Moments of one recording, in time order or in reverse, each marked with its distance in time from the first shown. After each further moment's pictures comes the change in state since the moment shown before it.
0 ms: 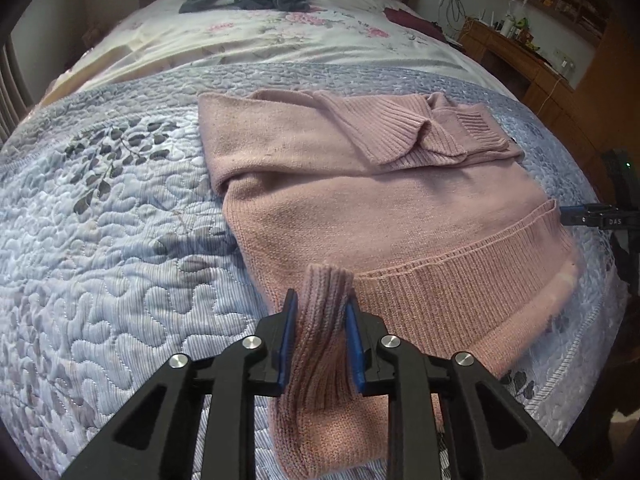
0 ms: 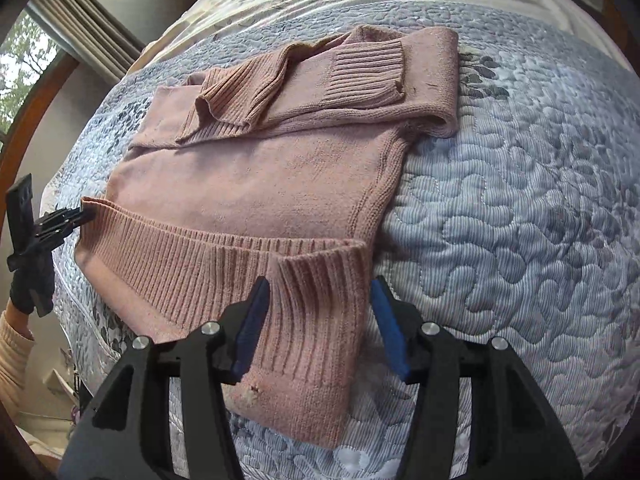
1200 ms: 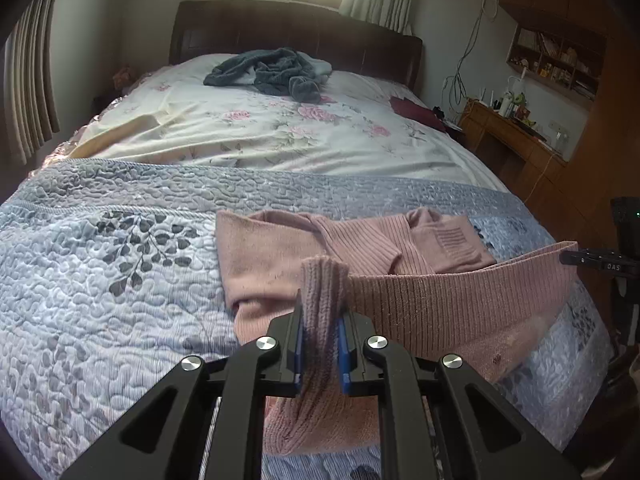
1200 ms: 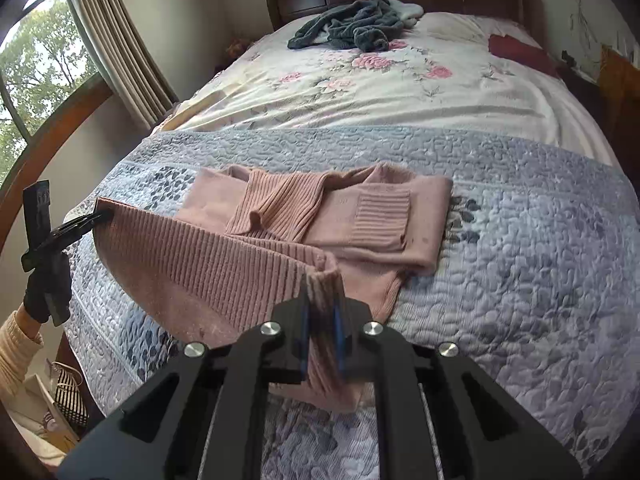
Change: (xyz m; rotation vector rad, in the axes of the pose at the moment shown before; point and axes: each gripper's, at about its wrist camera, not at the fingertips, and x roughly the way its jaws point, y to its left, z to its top) left arm -0.074 0.005 0.072 -0.124 -0.306 0.026; right arm -0.118 0.030 0.049 -0.087 -0.280 -0.016
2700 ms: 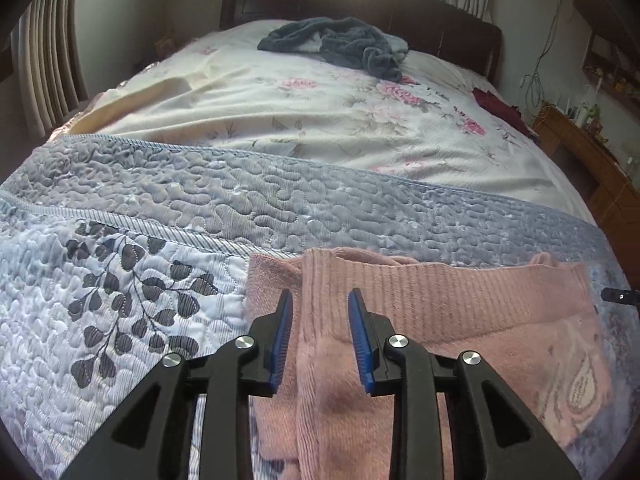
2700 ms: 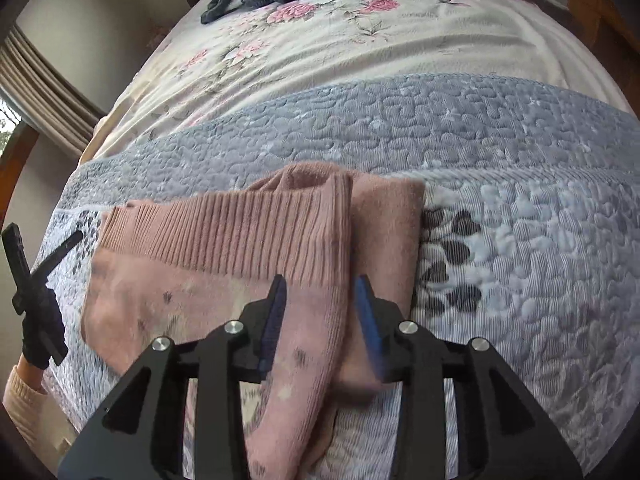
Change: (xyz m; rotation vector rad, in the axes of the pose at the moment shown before) left arm 0.151 0.055 0.036 -0.109 0.080 0.138; right arm 0.147 -0.092 0.055 0.201 0.174 -0.069
